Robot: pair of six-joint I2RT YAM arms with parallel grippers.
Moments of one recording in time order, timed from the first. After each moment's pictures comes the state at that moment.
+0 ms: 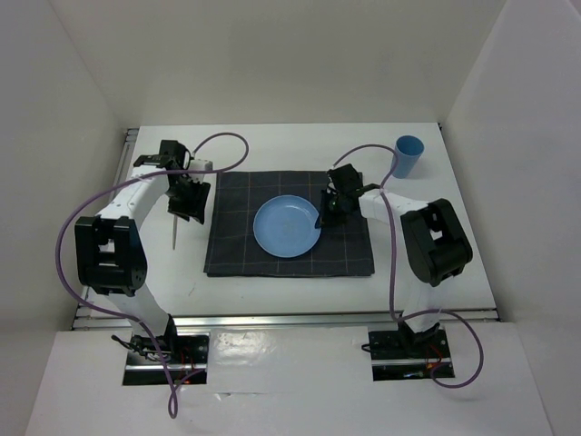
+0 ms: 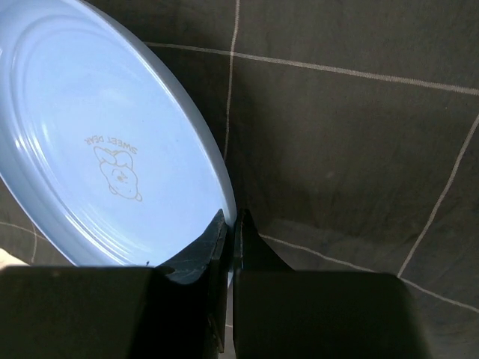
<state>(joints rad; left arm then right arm) -0.02 1.72 1.37 -0.94 0.18 0.20 0.41 1.80 1.10 -0.28 -0.22 0.46</state>
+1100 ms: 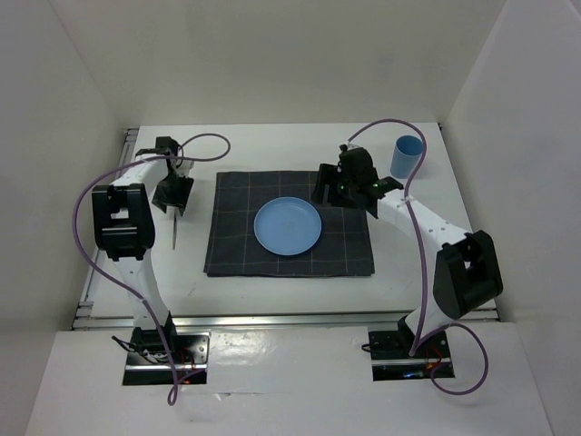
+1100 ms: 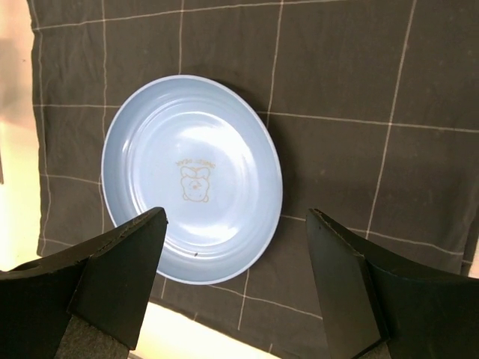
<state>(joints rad) 0.08 2.06 1.58 -0.84 -0.10 0.21 0.44 1.54 1.15 -0.36 -0.03 0.51</state>
